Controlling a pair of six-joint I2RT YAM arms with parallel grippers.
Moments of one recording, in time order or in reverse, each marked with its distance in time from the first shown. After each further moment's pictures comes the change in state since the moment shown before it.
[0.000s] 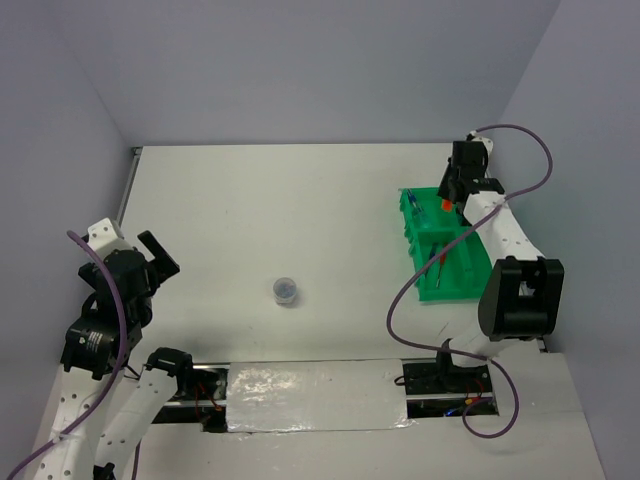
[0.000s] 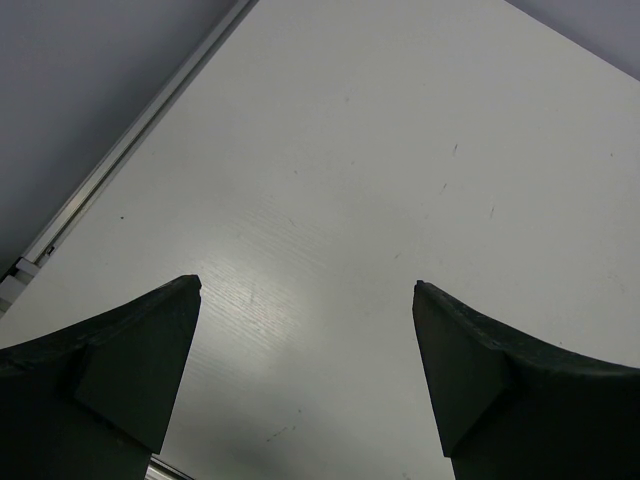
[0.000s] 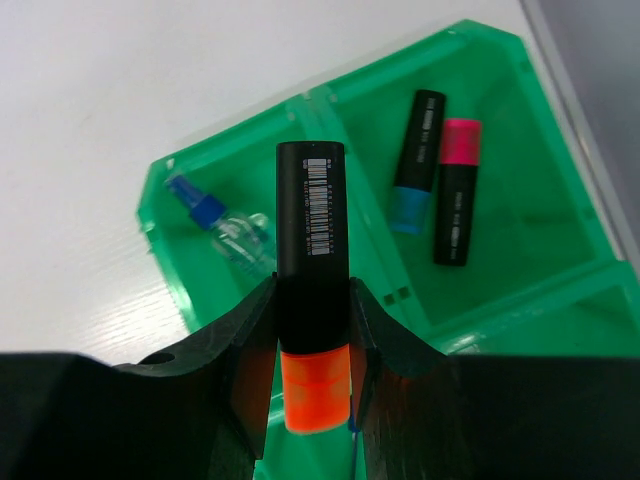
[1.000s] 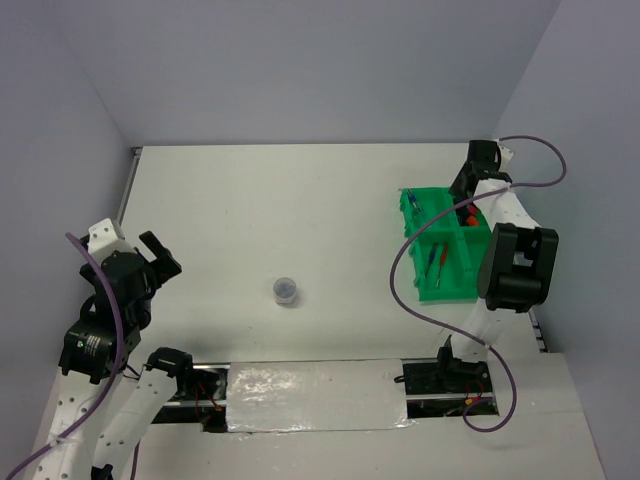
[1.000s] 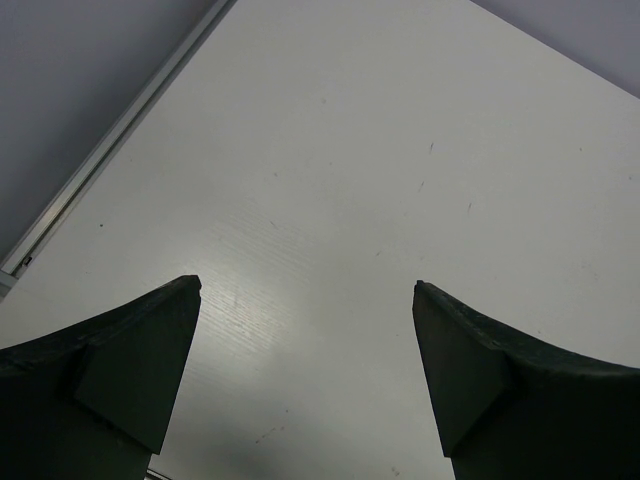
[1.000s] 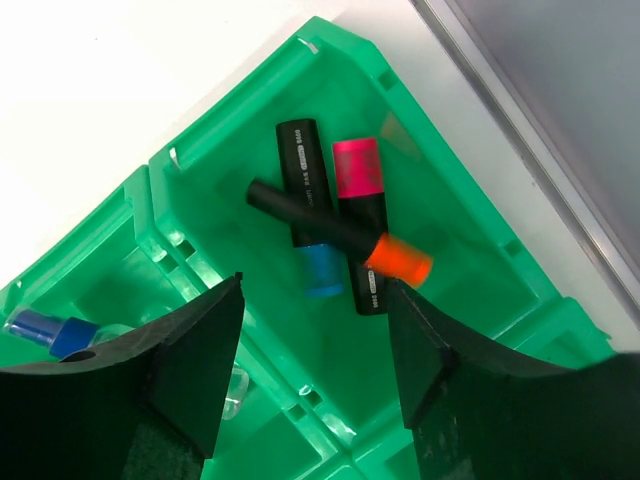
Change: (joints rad) left arm -0.018 -0.018 0.000 0.016 0.023 0.005; right arm -0.153 0.223 0.098 -0.003 0.071 0.101
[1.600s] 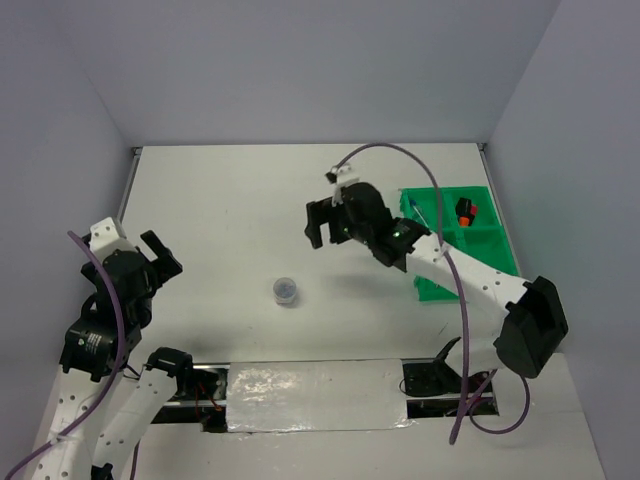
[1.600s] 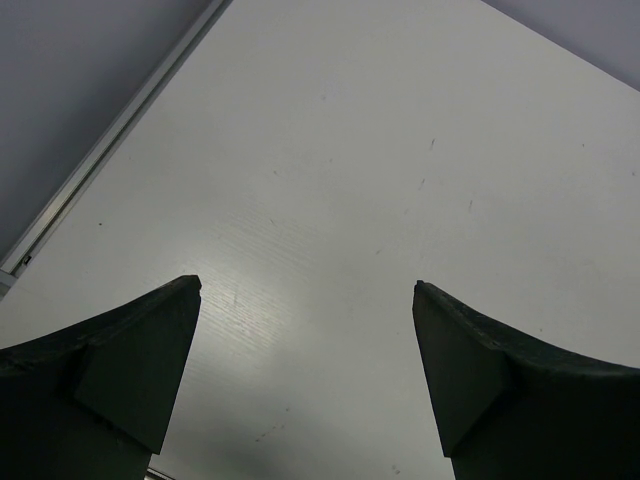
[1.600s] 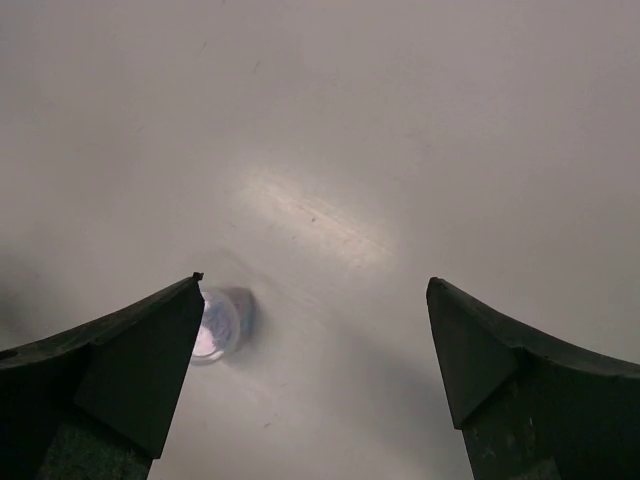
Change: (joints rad) left arm -0.002 0.009 0.000 0.000 0.006 0.000; right arm 0.868 -0.388 -0.232 0.167 -0.251 -0.106
